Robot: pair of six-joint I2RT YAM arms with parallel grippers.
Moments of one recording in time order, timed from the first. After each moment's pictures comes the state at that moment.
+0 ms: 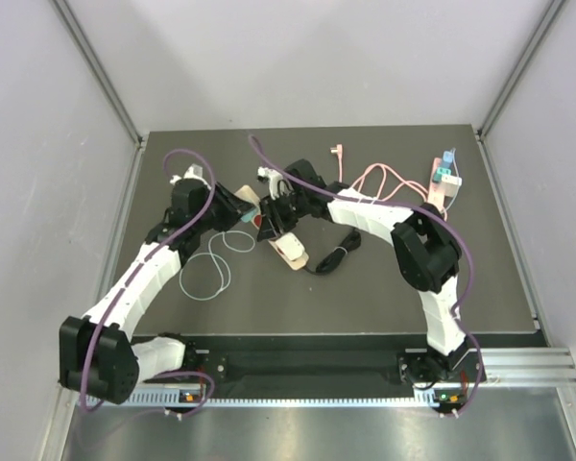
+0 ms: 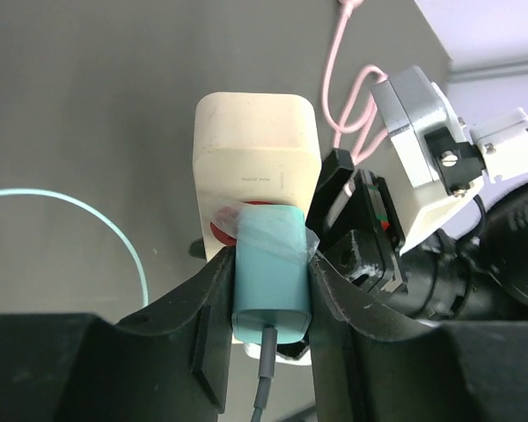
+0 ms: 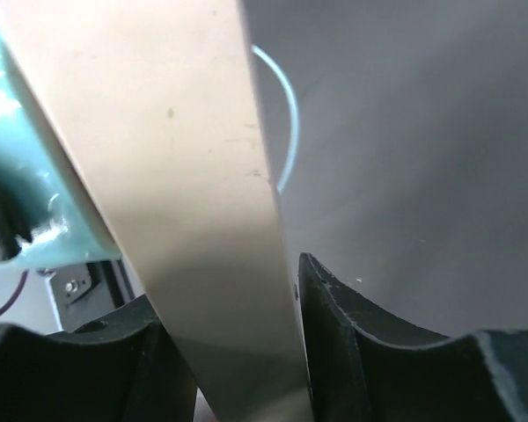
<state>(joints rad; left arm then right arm) -0.28 1.19 0.89 -0.22 0.14 -0.94 0.73 2.07 1.60 -0.30 -0.58 0.21</state>
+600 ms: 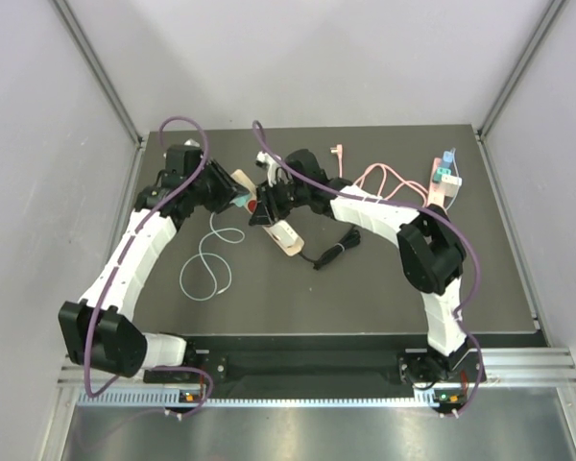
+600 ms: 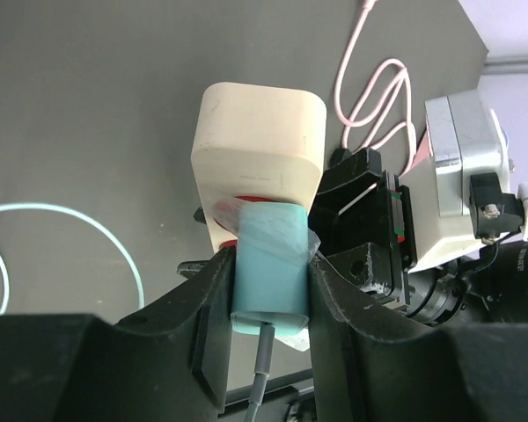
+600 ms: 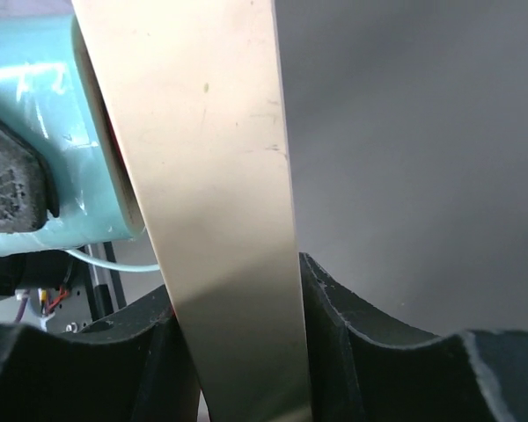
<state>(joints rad) -0.23 1.32 1.24 -0.61 0.19 -0.90 0.73 2.04 1.61 -0.15 -0.60 0.22</state>
